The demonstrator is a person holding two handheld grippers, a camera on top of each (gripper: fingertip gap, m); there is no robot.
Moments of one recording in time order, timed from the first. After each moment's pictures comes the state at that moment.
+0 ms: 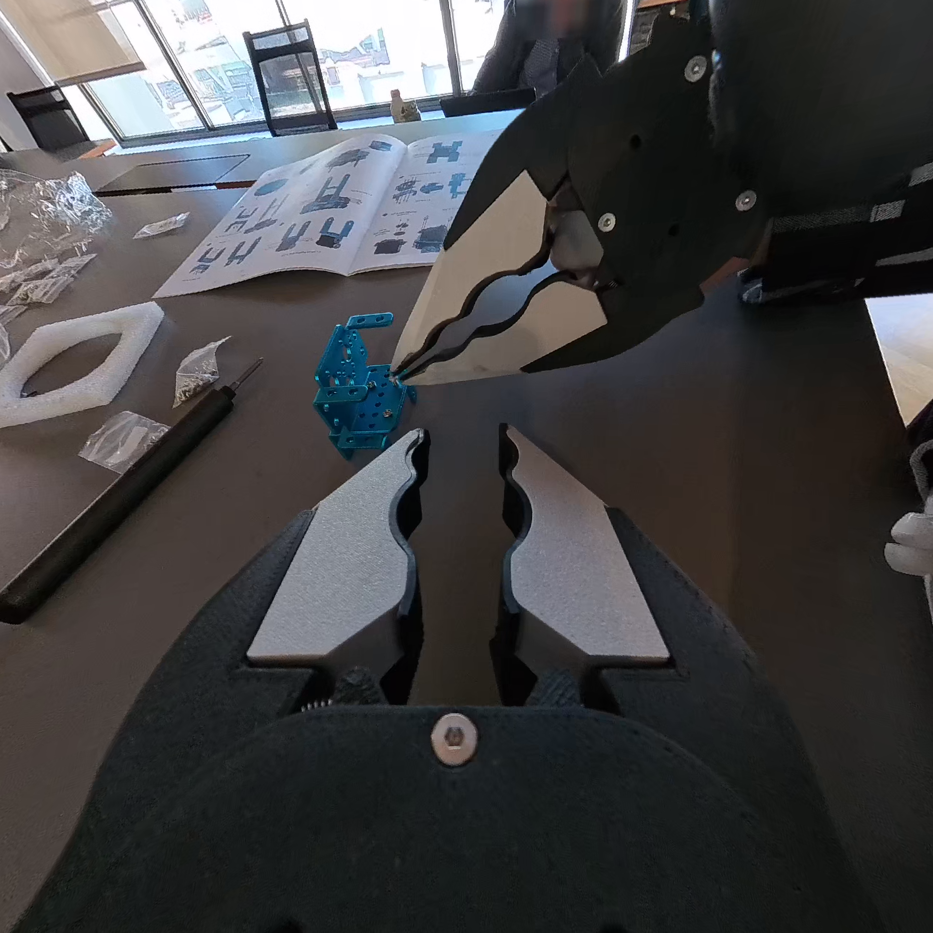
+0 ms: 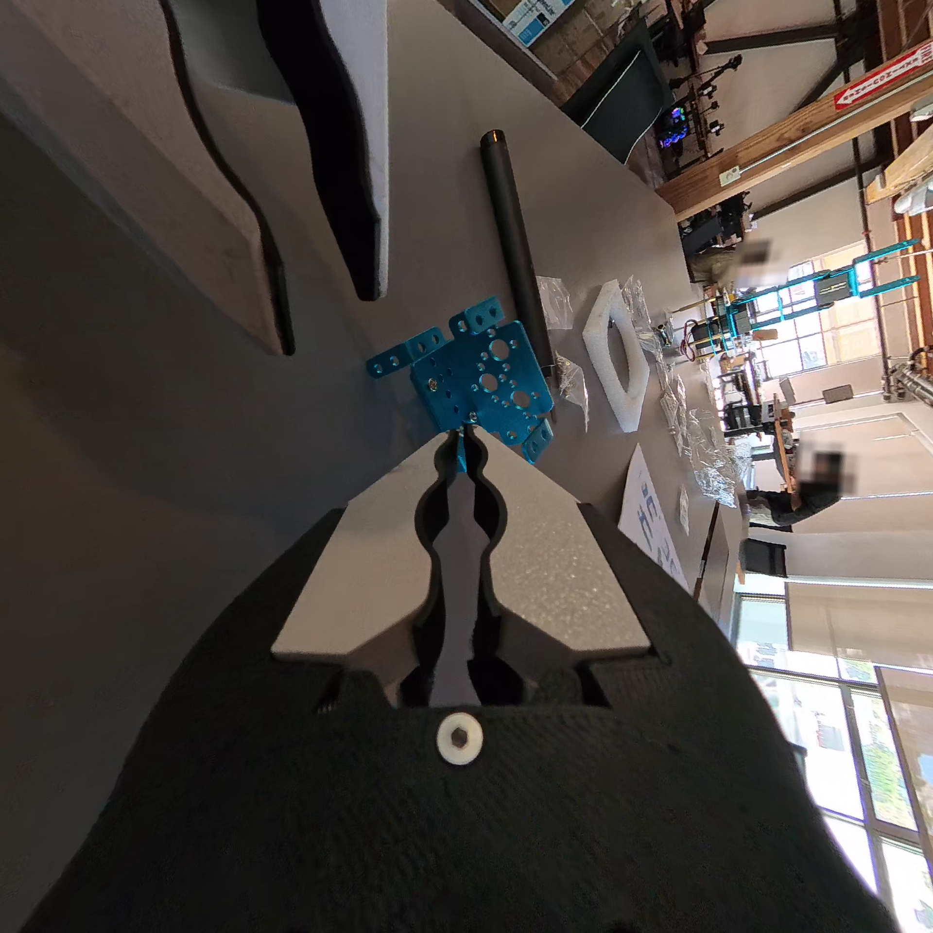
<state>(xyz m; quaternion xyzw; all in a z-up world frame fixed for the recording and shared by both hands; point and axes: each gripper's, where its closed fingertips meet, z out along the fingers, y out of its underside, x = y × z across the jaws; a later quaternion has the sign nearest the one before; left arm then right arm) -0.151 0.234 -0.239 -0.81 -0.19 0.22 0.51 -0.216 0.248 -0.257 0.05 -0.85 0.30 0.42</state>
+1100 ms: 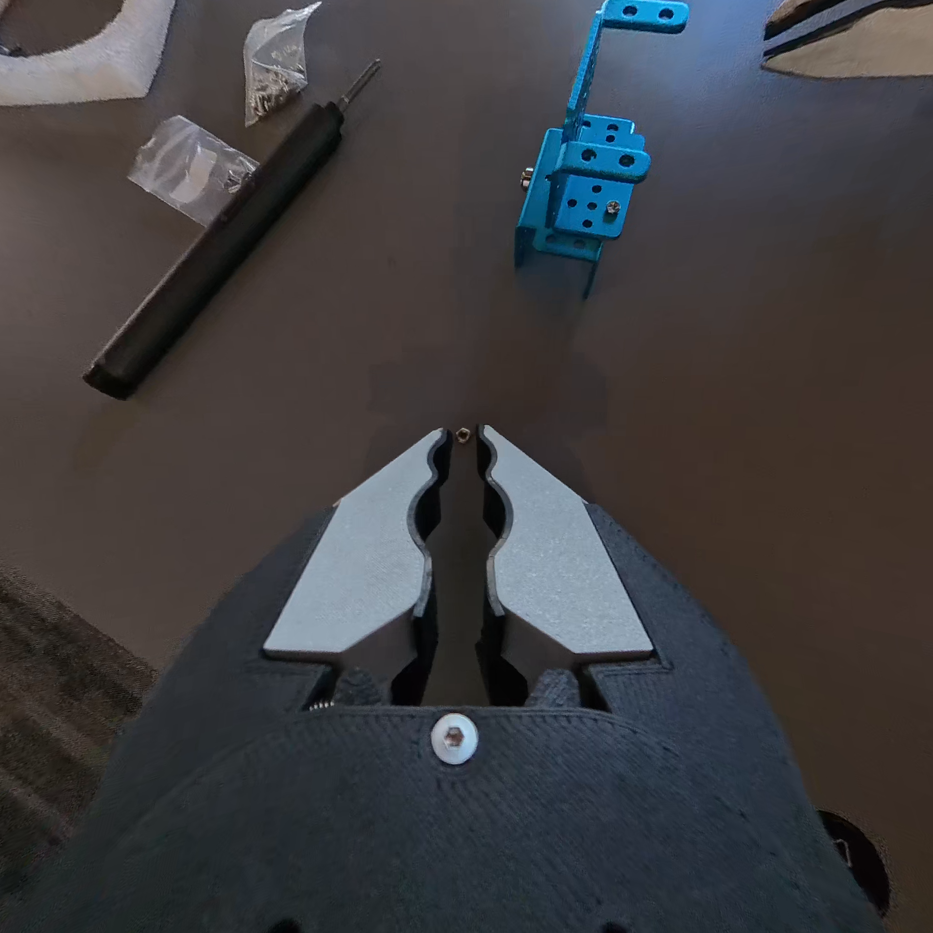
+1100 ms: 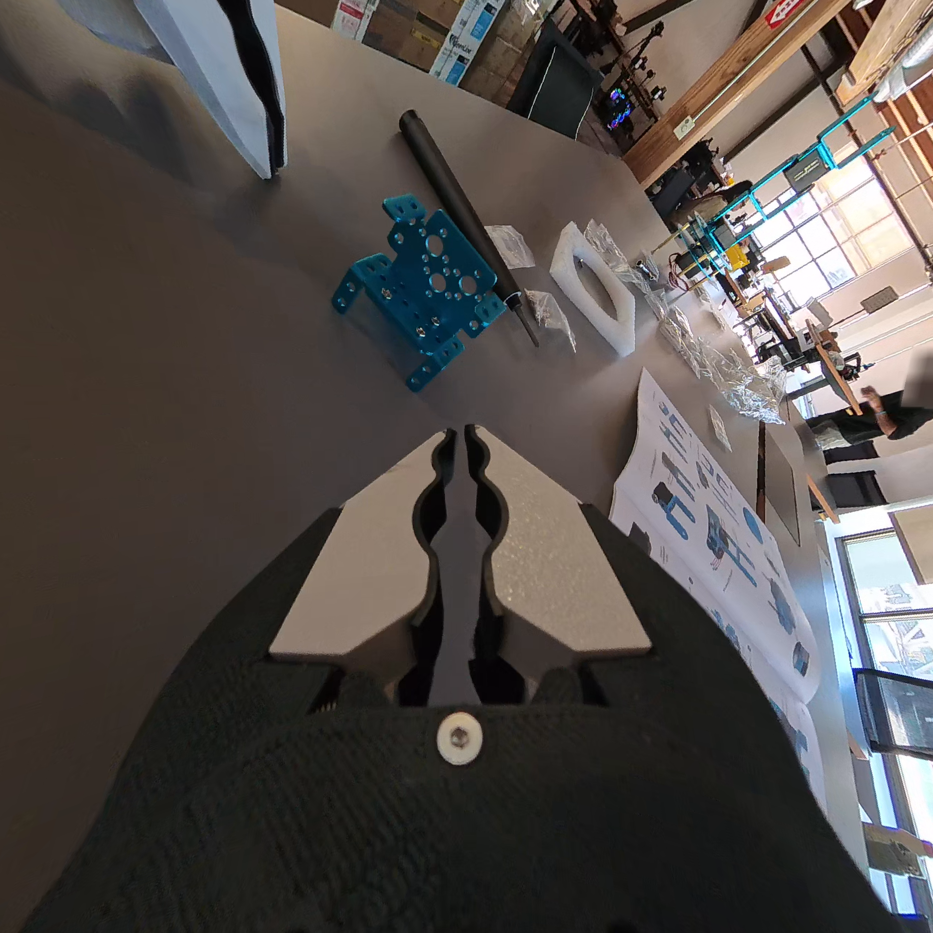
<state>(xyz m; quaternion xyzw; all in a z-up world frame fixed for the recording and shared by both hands) -0.197 0.149 -0.288 -0.87 -0.32 0.17 0.32 -0.208 0.300 -0.253 -0.06 -0.83 0.39 0.40</state>
